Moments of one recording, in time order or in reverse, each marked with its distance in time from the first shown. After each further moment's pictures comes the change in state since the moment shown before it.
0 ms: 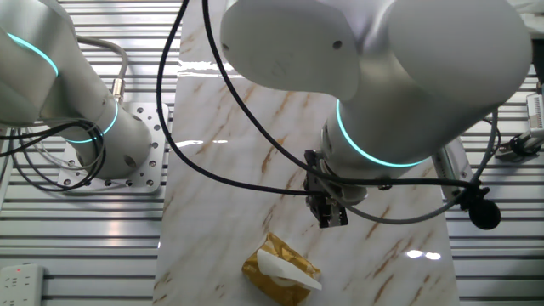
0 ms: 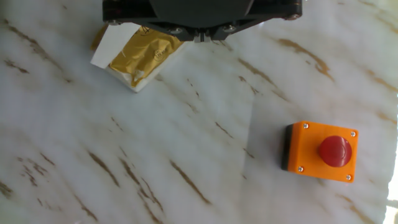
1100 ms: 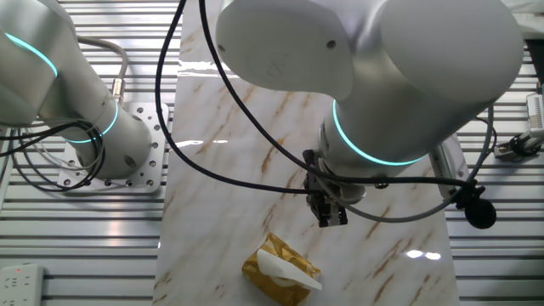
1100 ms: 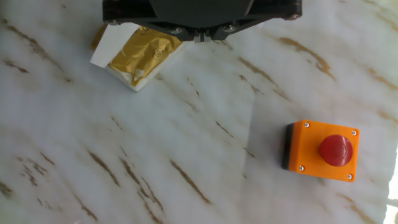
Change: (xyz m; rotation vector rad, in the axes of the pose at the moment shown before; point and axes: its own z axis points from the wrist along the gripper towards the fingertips) arm -0.002 0.001 0.002 0.000 -0.013 0.010
